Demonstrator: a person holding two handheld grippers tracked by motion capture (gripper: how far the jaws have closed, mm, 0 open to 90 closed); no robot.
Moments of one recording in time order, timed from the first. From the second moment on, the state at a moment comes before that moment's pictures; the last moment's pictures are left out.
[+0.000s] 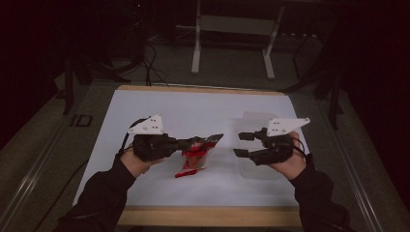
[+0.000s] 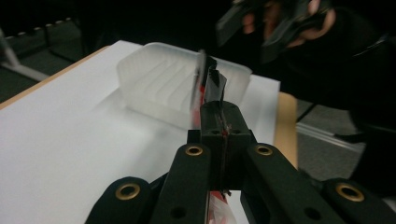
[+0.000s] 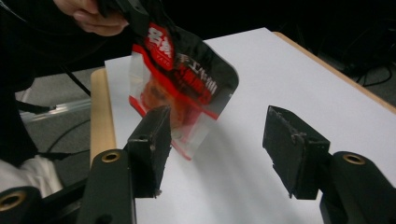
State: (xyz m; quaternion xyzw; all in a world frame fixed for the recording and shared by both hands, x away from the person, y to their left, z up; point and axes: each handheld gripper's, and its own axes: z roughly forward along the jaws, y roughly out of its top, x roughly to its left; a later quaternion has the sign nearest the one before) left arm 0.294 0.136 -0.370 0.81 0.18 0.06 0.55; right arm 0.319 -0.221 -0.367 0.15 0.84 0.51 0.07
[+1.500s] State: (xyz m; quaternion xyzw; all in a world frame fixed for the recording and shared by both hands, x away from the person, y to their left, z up) left arm 0.293 0.136 -0.359 0.79 0.16 0.08 0.58; right arm 0.338 -0.169 -0.348 0.04 0.89 0.45 0.05
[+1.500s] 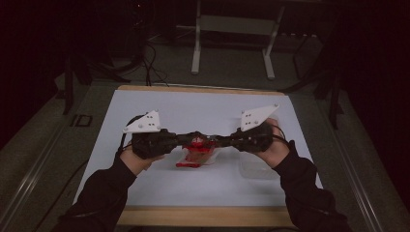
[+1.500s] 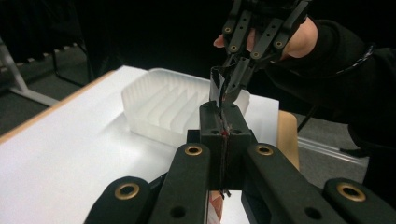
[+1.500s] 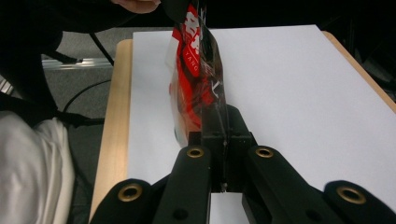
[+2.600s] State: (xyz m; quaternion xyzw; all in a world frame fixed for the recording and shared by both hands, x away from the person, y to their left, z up) left arm 0.282 0.175 -0.418 0.79 0.26 0.13 0.54; right arm 0.348 -0.256 -0.298 0.08 0.89 0.43 0.13
